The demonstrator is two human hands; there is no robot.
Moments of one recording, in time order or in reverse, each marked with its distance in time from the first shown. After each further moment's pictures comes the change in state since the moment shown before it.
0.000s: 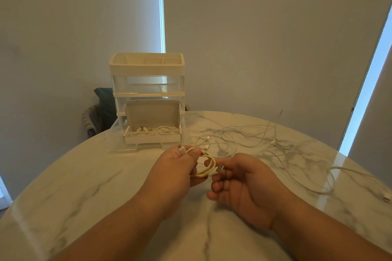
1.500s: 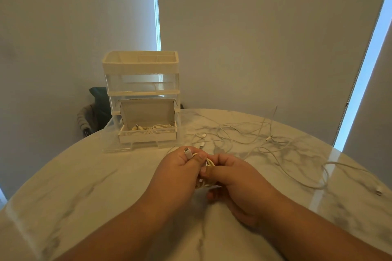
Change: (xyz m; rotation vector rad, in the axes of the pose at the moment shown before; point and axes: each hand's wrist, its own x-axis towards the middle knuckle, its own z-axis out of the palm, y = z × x) left_hand -0.011 -0.004 0.008 0.381 -0.058 0.210; right_hand 0.009 0.014 -0.010 -0.350 -0.025 -0.137
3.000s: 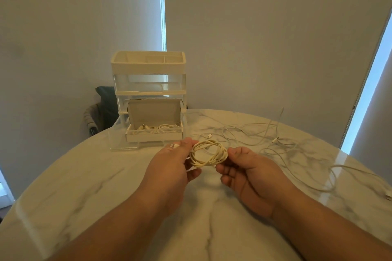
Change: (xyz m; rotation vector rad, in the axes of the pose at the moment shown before) left_hand 0.013 0.000 -0.011 -0.547 0.153 -0.265; right_hand 0.004 -0.014 -0.008 0.354 0.139 0.012
